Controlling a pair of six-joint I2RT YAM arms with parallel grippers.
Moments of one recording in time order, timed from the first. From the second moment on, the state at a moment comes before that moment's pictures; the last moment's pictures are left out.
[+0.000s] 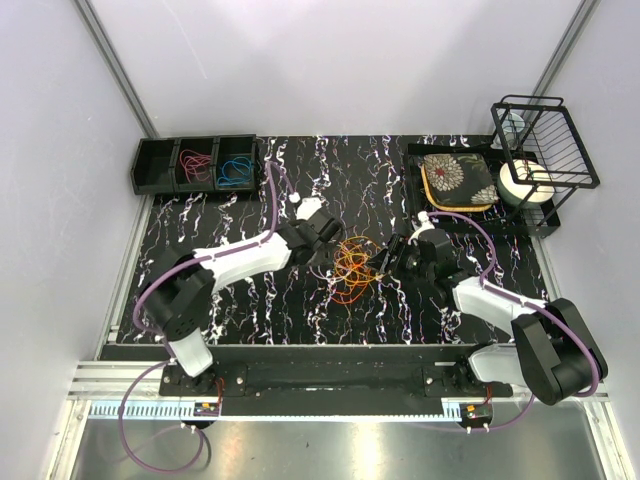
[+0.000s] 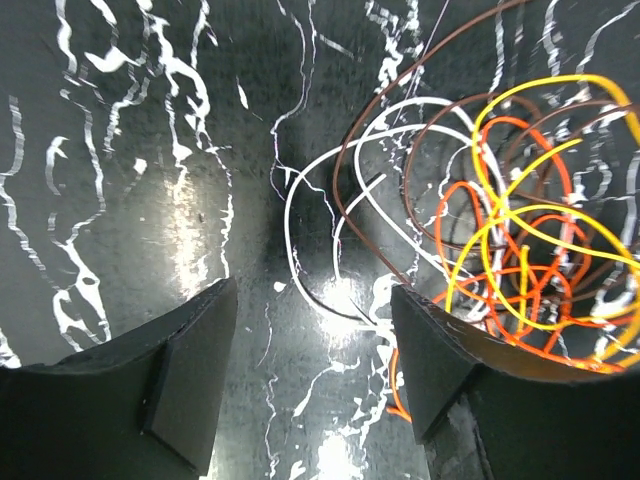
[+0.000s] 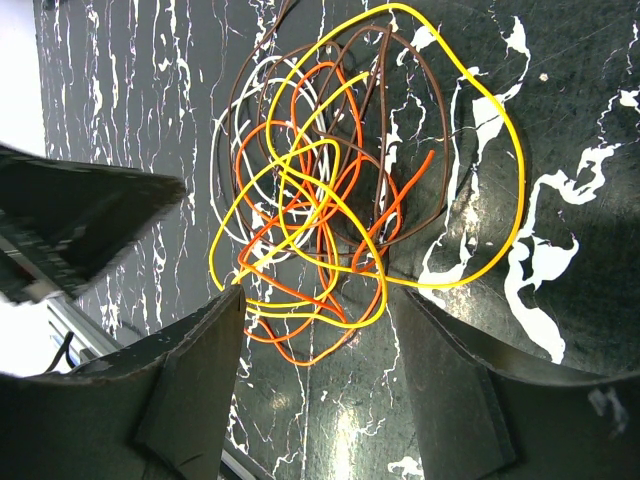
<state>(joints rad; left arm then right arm) -0.82 1.70 1.15 -0.50 -0.40 -0.77 0.41 1.27 0.45 0.24 -0.28 0.75</state>
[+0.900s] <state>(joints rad) -0.82 1.82 1.11 -0.42 -0.38 -0.84 0.41 1.27 0.45 0.24 -0.28 0.75</state>
